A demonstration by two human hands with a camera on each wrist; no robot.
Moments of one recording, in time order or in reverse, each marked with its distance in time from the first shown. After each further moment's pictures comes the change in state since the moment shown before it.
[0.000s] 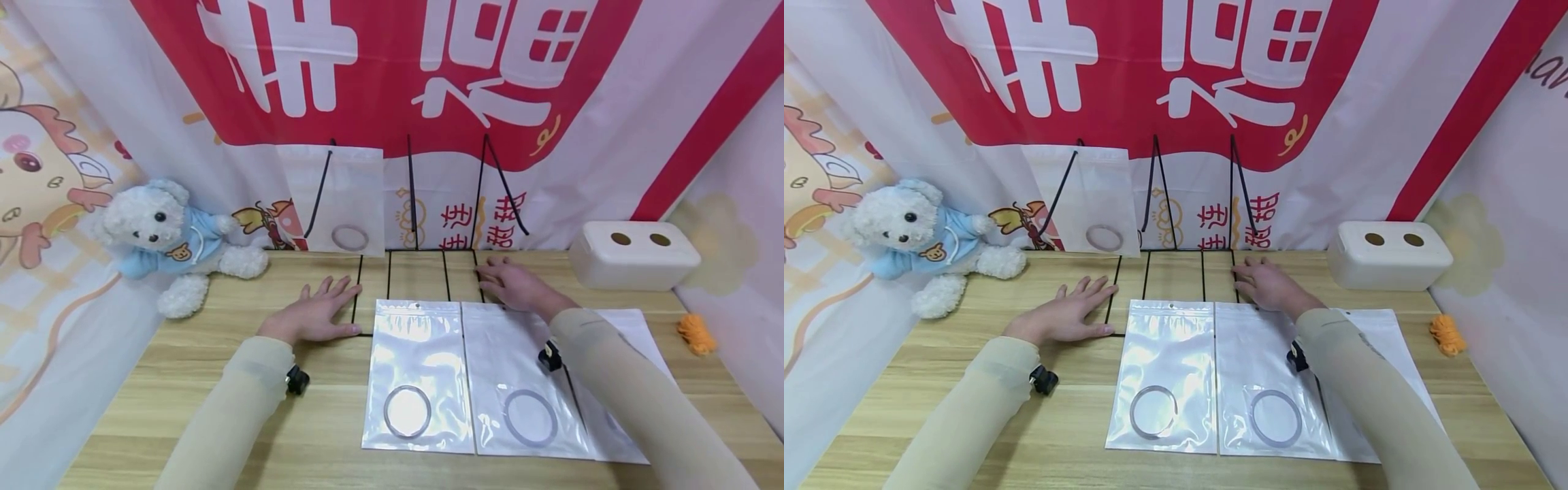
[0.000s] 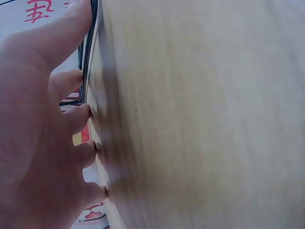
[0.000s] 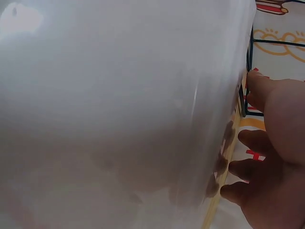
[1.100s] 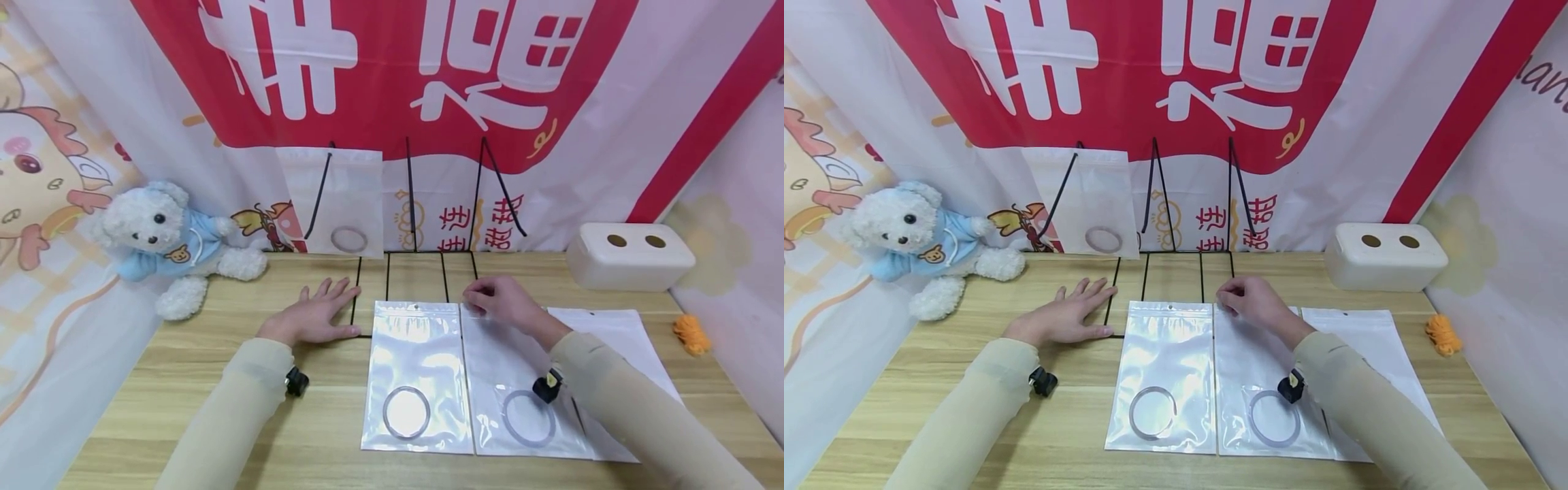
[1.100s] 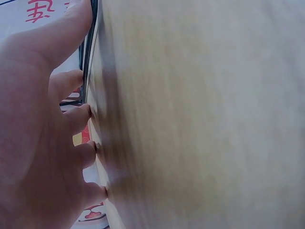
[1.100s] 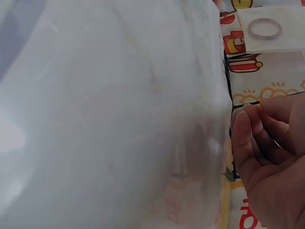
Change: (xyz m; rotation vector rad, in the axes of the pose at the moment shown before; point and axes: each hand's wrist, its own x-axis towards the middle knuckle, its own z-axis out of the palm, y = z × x) left_hand 0.000 -0.002 0.003 0.005 0.014 0.005; right_hand -0.026 -0.051 0.010 0.482 0.056 0.195
